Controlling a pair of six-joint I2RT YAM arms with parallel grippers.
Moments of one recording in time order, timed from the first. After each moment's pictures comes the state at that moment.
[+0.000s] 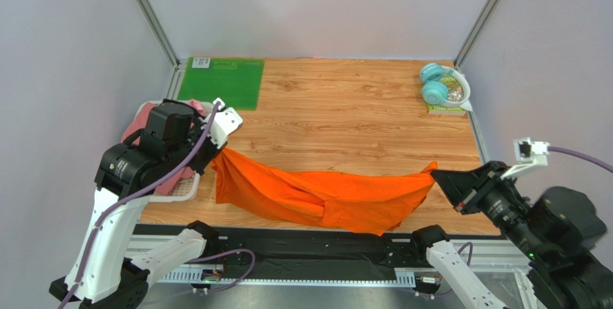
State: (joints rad) left arm -0.47 0.94 1.55 -1.38 0.03 0.43; right arm 0.28 0.57 1.66 -1.30 -0.18 0.57
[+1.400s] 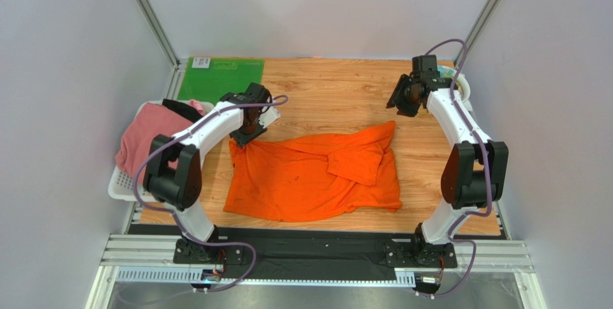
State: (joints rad) left arm -0.39 1.74 1.32 -0.91 -0.31 0.51; right arm 0.05 1.72 1.47 -0.70 -0.07 0.52
